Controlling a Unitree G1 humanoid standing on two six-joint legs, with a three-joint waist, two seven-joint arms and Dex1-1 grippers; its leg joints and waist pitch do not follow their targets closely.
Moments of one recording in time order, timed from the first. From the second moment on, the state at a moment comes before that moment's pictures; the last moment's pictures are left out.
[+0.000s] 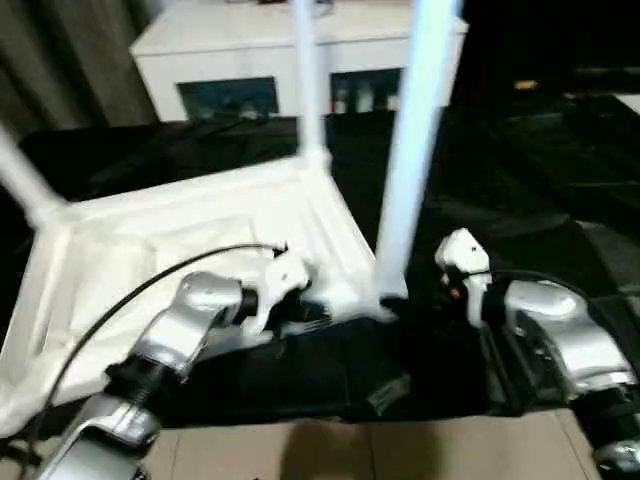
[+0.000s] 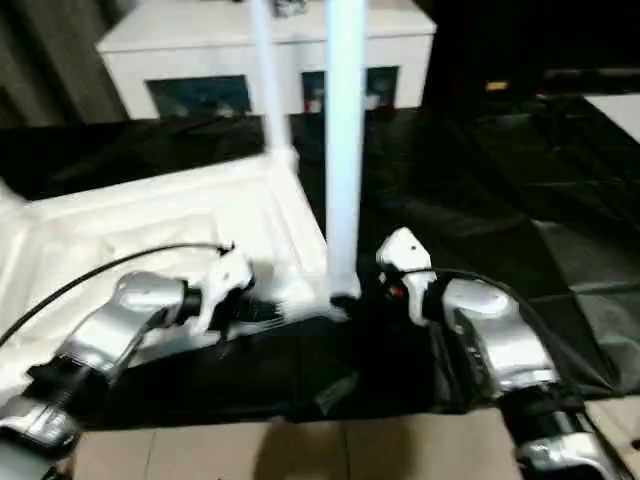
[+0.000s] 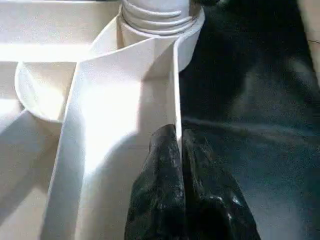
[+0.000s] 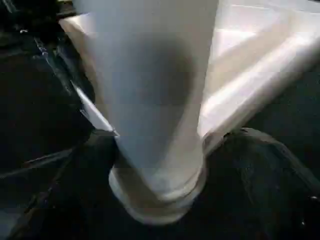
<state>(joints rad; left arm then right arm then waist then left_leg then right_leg) -0.50 0.39 -0.35 0.41 -0.05 0.20 -1.17 -0.37 -0.52 0.17 0.28 0.20 0.20 1.06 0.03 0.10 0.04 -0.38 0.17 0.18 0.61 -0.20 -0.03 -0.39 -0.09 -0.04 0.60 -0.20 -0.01</state>
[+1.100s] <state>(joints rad) -0.50 0.39 -0.36 0.40 -0.04 0.21 -1.19 -0.38 -0.53 0.20 0.29 0.20 0.23 1.14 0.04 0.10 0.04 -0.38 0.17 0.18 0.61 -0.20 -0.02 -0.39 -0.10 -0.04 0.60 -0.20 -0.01</state>
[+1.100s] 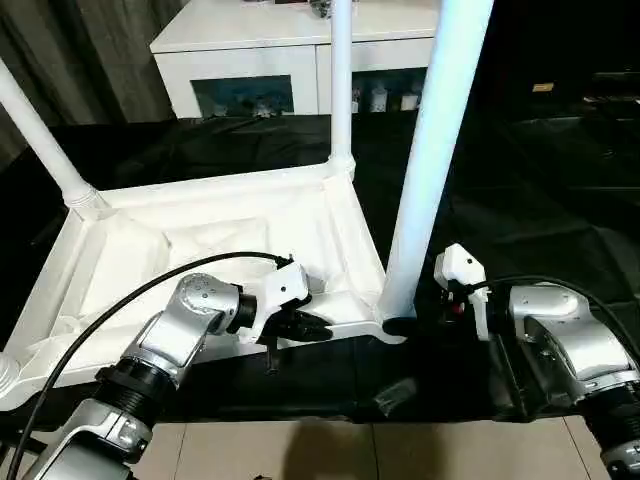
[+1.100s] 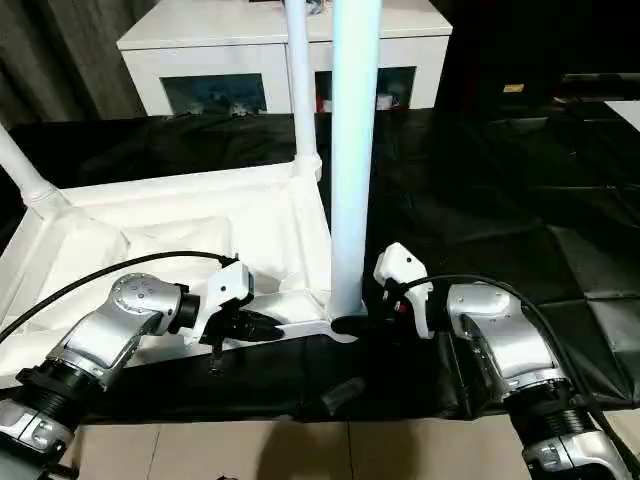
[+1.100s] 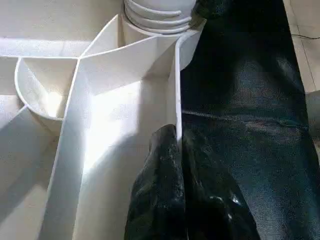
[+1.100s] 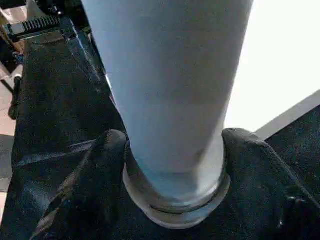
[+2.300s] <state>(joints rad) -0.73 0.10 -0.25 0.78 0.03 0.25 -0.65 -0.60 -0.16 0.08 0.62 0.03 0.23 0.33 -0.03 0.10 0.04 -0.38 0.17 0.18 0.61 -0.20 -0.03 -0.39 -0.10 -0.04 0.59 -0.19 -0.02</state>
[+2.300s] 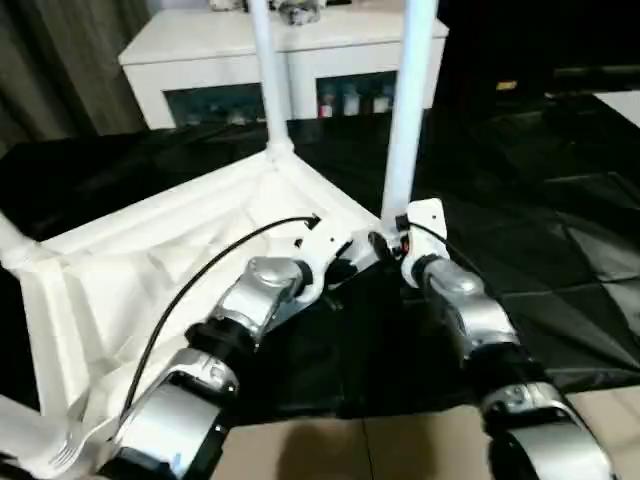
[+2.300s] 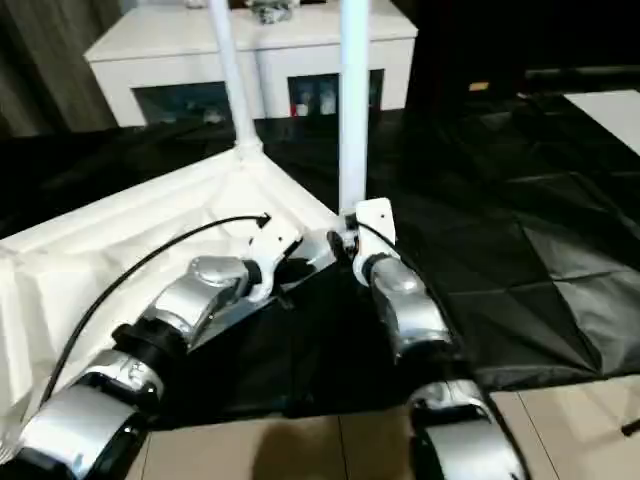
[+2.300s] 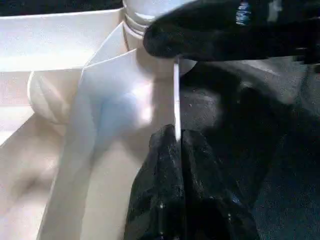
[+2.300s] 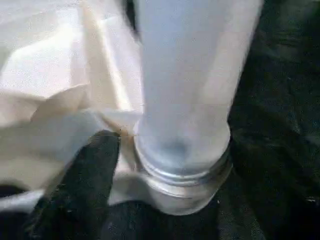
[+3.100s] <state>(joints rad) -0.51 0.38 -0.36 0.44 -0.05 0.21 -1.22 -0.36 -0.57 0.20 0.20 0.22 0.28 1.16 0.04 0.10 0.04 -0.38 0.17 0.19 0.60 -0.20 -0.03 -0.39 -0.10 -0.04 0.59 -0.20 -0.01</state>
